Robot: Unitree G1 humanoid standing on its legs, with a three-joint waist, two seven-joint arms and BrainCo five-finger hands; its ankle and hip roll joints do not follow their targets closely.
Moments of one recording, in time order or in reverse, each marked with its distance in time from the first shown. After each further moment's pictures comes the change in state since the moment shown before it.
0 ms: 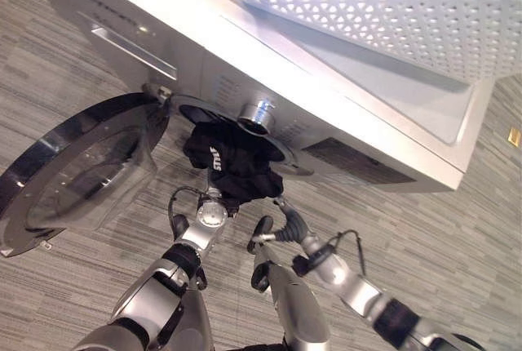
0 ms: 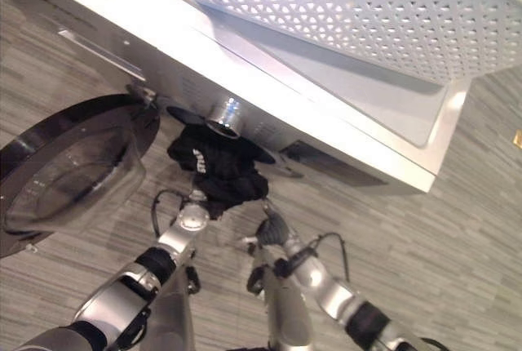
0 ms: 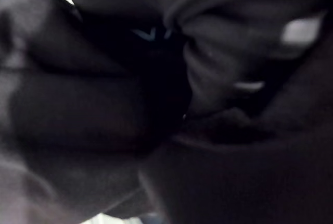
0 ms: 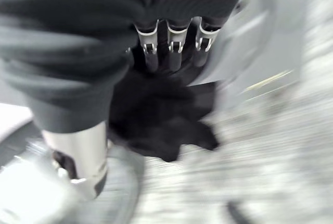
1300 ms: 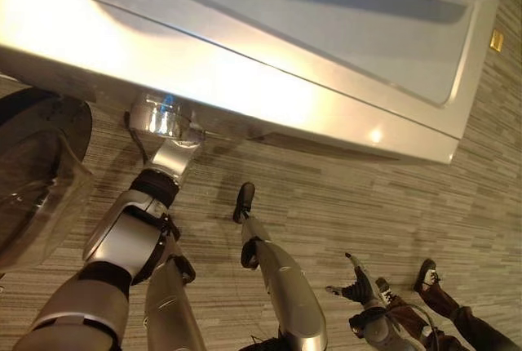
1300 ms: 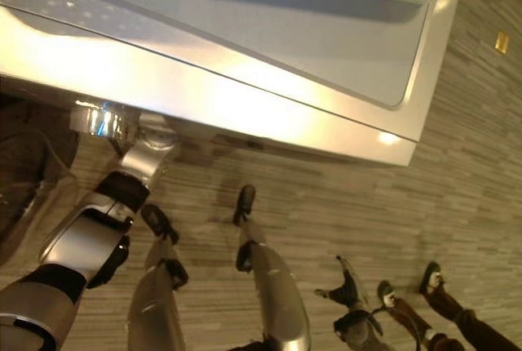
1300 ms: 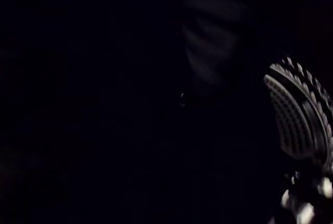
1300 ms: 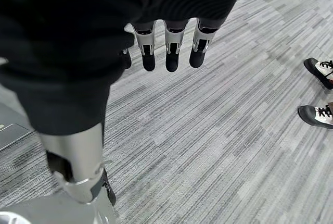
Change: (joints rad) left arm -0.453 0.146 0.062 -0.008 -0.193 -0.029 0.182; right arm 0.226 0.075 -0.257 0.509 0.032 0.038 -0.132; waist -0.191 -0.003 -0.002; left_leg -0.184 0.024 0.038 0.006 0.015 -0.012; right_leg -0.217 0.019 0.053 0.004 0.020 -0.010
